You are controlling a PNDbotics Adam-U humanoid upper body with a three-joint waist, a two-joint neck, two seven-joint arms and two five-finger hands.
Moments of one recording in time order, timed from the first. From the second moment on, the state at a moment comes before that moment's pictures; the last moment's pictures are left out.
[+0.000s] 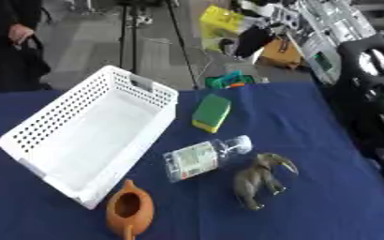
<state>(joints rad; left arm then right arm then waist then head) -0.48 0.42 0.13 -1.99 -0.39 -0.03 0.60 -1.23 -0.56 0.30 -1.27 1.06 0.00 0.62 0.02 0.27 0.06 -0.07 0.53</state>
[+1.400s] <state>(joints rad) -0.55 0.40 0.11 -1.99 -0.37 -0.05 0.59 -1.28 -0.34 0.30 -1.14 1.19 0.06 0.45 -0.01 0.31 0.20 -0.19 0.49</state>
